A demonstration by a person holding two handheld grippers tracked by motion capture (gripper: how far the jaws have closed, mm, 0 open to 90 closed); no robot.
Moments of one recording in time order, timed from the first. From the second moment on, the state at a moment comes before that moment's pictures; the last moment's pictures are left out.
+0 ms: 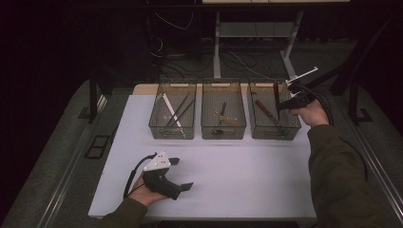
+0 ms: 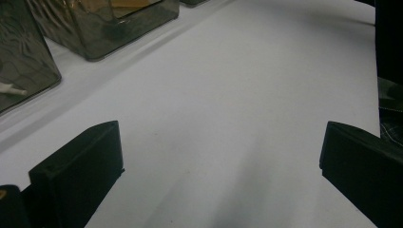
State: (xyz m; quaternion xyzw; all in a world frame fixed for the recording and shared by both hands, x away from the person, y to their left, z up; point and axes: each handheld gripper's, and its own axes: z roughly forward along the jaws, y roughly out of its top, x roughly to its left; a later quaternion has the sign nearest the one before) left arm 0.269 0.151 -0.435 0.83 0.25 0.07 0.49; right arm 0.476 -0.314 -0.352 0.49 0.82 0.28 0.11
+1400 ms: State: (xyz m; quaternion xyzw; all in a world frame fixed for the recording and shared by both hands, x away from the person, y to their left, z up) left arm 0.276 0.163 -0.434 0.83 0.26 0.08 0.49; right arm 0.466 -0.294 -0.367 0.49 0.77 0.38 0.13
